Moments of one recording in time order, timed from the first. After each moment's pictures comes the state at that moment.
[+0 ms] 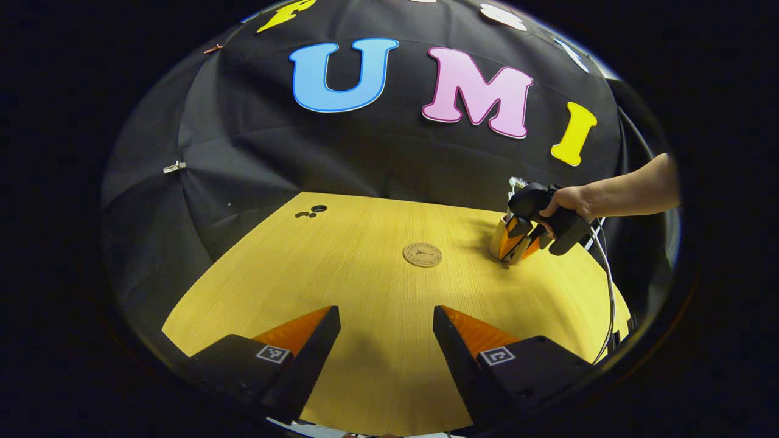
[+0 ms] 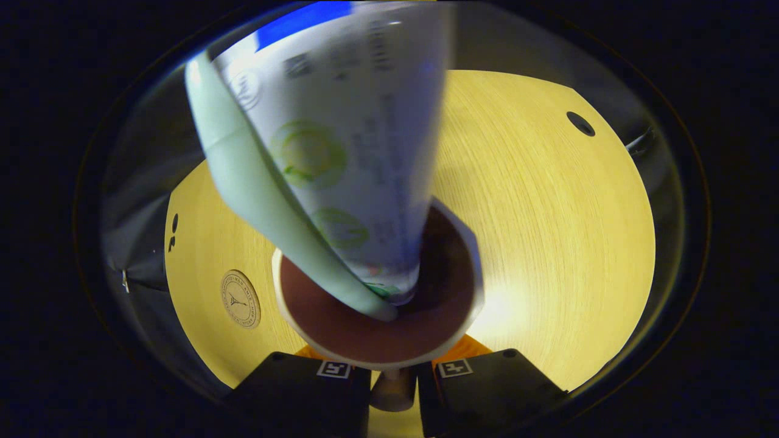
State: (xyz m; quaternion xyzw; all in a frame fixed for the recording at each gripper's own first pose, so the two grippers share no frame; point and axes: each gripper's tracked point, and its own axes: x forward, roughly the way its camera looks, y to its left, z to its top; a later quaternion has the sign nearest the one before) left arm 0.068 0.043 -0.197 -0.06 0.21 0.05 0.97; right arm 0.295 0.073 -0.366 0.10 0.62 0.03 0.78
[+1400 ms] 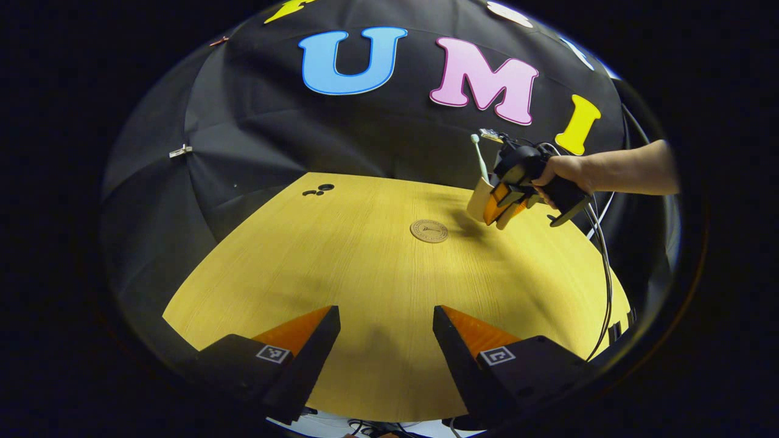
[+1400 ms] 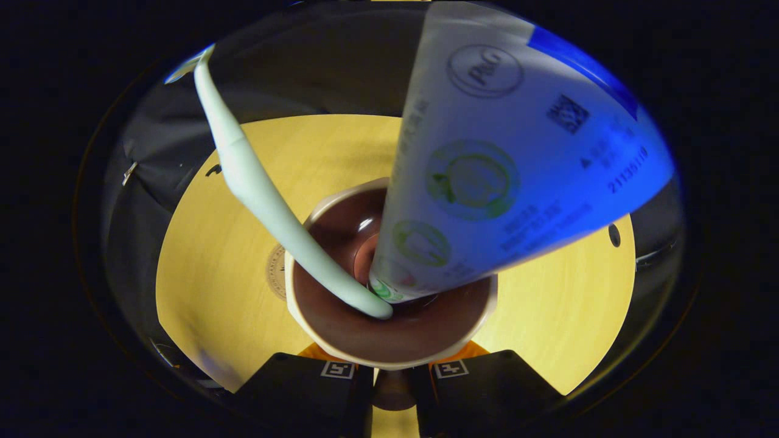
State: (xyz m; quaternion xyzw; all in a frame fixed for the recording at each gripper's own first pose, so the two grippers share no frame) left arm 0.036 0.057 -0.225 -0.07 0.25 0.06 0.96; right arm 0.286 0.178 -0.316 -0.06 0.55 0.17 0.82
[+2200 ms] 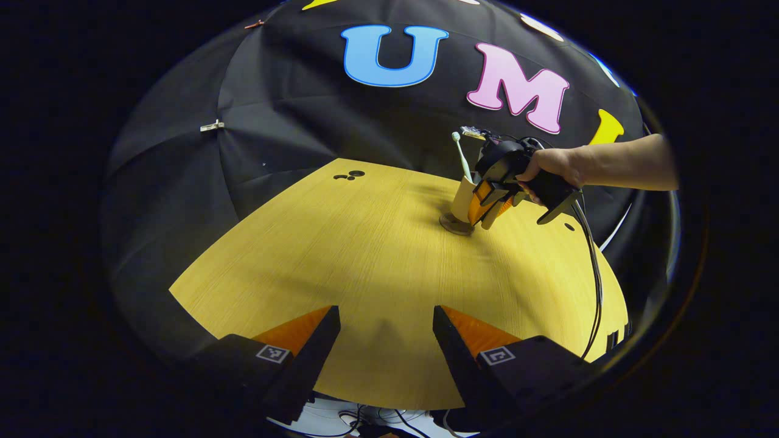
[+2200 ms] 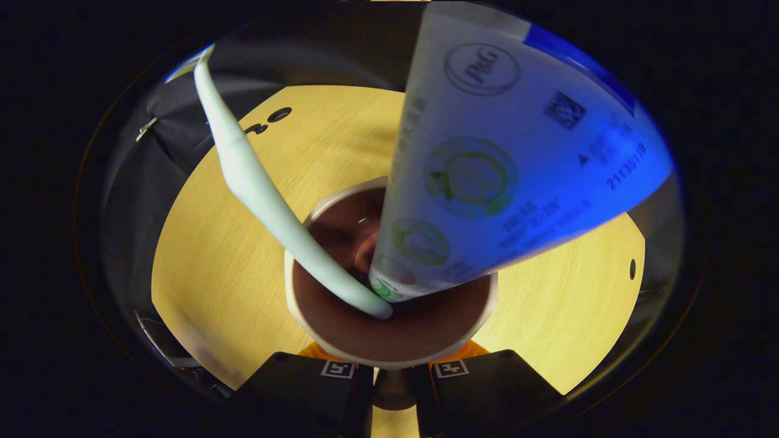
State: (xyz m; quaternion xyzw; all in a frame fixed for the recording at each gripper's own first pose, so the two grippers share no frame) left arm 0.005 0.091 -0.242 -0.11 0.26 0.11 0.95; right arm 0.256 0.274 -0.336 -0.13 0.56 0.22 0.78
